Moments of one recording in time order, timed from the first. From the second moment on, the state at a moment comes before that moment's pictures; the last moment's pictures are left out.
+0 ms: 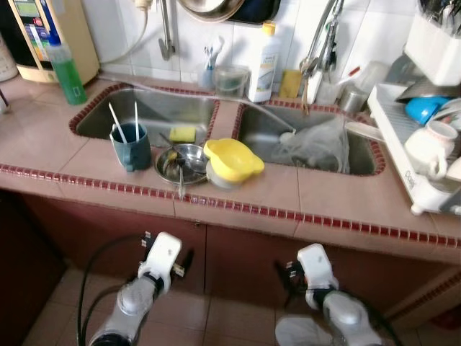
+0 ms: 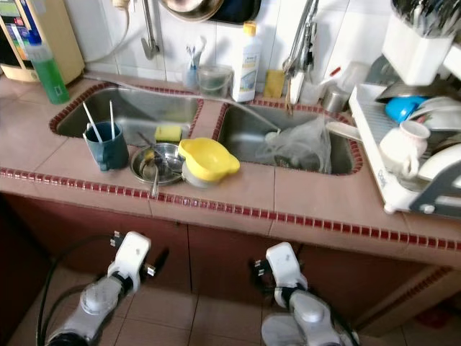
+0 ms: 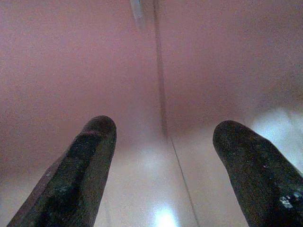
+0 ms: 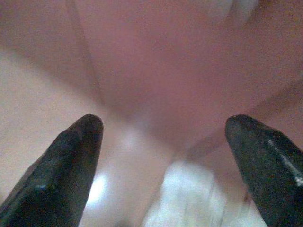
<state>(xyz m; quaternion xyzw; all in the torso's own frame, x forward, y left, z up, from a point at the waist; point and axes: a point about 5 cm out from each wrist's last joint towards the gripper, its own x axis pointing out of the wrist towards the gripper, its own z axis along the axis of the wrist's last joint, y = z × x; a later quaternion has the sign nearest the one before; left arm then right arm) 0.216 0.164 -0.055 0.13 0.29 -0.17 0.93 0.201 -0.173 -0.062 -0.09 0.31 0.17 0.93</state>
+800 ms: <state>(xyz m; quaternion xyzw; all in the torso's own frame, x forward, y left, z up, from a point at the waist) 0.163 0.160 -0.093 0.14 0.45 -0.15 0.87 0.139 -0.176 -0.100 -0.07 0.48 0.11 0.87</state>
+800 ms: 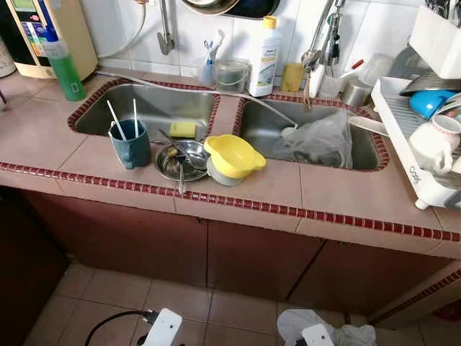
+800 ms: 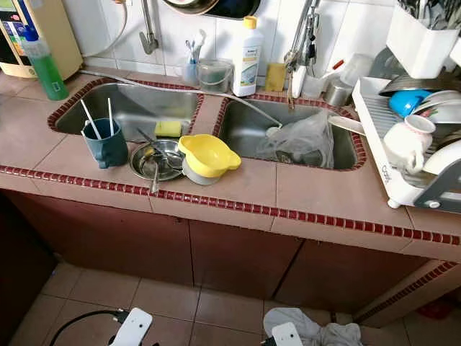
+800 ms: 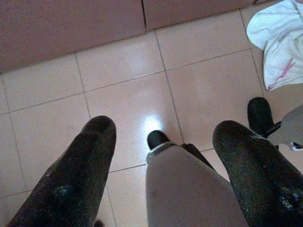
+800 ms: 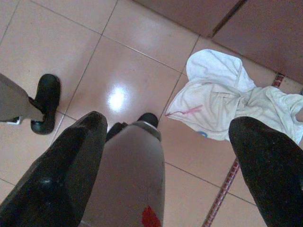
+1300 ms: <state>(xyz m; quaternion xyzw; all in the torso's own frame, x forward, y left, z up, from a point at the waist) 0.173 0.161 -0.088 0.16 0.43 -0.15 0.87 0.163 -0.172 -0.091 -0.09 0.44 0.12 0.88</state>
